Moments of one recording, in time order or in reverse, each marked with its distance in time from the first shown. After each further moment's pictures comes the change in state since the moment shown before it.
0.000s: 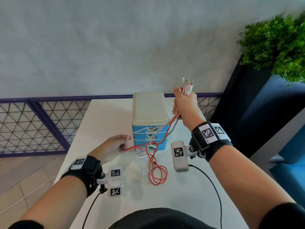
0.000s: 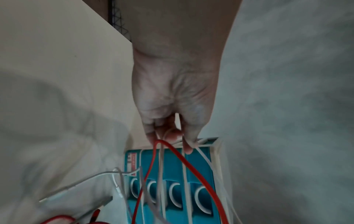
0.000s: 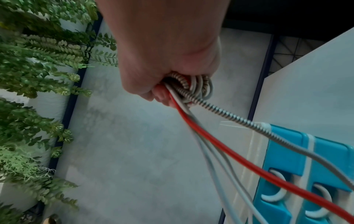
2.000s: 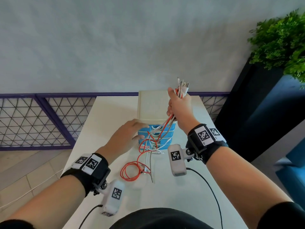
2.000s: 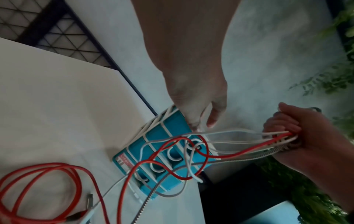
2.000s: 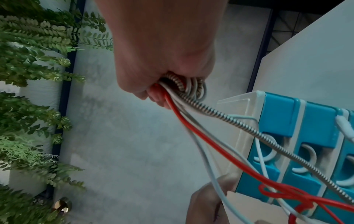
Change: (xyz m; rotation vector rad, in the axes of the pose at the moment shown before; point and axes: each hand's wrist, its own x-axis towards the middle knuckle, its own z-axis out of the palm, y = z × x) left_hand -0.006 0.024 0.013 1.194 0.020 0.883; right_hand -0.009 0.012 0.029 0.061 -0.124 0.016
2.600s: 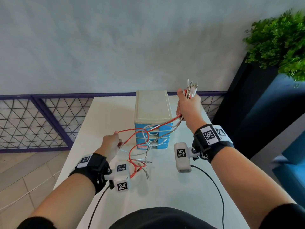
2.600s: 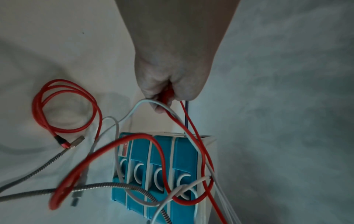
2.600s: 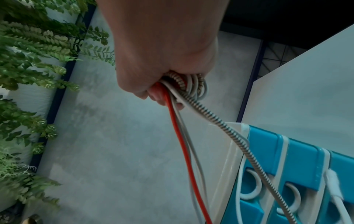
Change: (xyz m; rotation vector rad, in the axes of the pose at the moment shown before) left_hand 0.000 -0.019 0.018 -1.211 0.544 -1.293; right_hand 0.008 0.001 -0.030 -0.087 0.144 -0.059
